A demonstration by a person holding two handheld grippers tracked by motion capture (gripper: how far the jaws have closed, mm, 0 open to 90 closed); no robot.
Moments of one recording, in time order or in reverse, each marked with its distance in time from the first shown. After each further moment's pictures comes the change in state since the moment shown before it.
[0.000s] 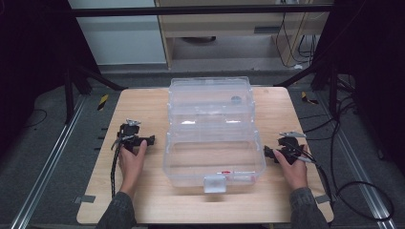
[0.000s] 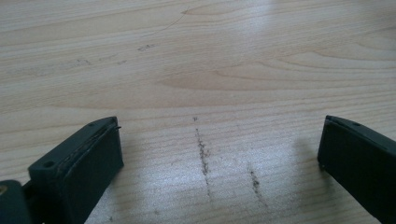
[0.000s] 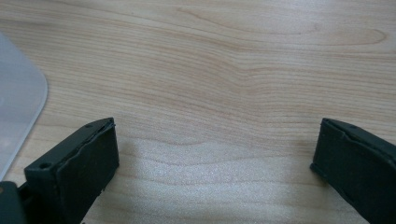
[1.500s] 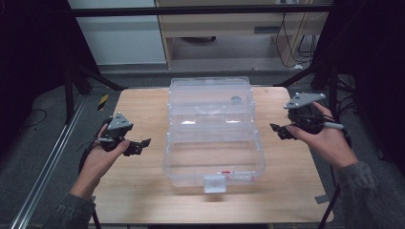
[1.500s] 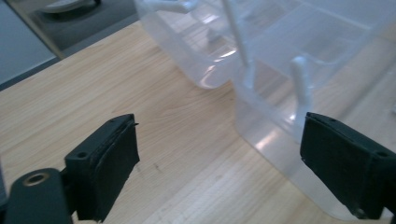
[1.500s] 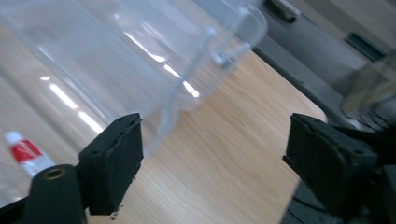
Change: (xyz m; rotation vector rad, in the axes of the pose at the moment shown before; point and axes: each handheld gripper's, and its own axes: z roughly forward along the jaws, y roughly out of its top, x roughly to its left) left arm -0.040 0.042 -0.171 -0.128 -0.286 0.355; right arm 0.033 0.135 -0.171 -0.093 0.211 -0.589
